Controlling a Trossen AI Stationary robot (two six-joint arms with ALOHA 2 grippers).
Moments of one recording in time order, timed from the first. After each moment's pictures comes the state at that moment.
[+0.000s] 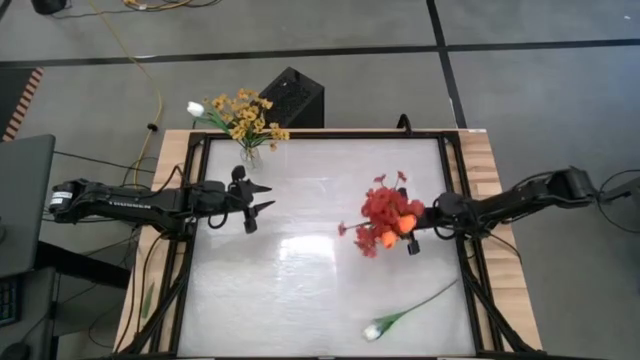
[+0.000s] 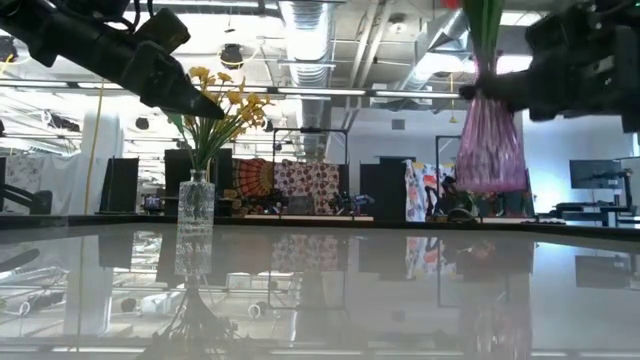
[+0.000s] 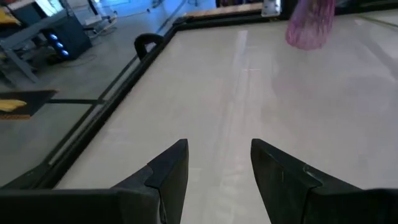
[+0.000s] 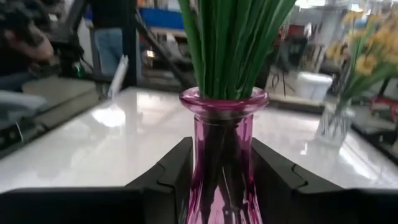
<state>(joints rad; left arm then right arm) 0.07 0.82 0.37 0.12 -0.28 0.11 0.04 0.96 0.06 0.92 -0.09 -0.10</state>
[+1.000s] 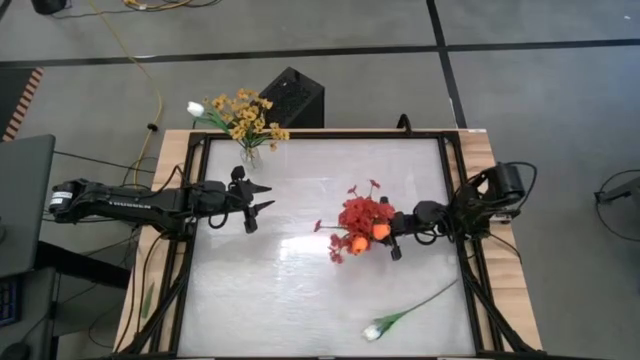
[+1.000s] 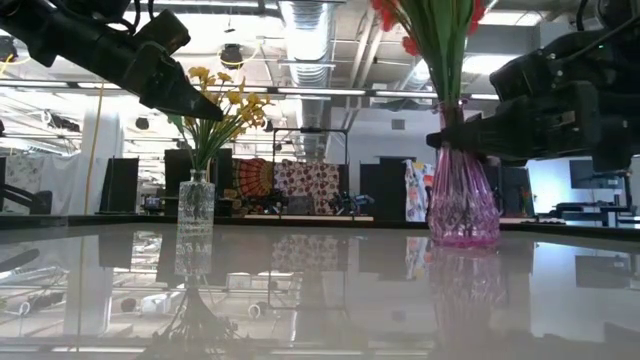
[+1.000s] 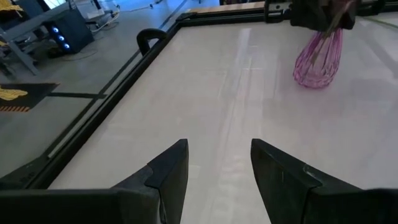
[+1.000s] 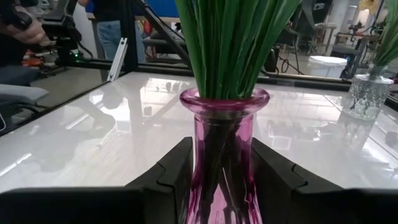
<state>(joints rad) 0.07 0.82 0.37 0.11 -0.29 0.08 0.05 1.71 0.10 1.57 -0.12 -0.05</state>
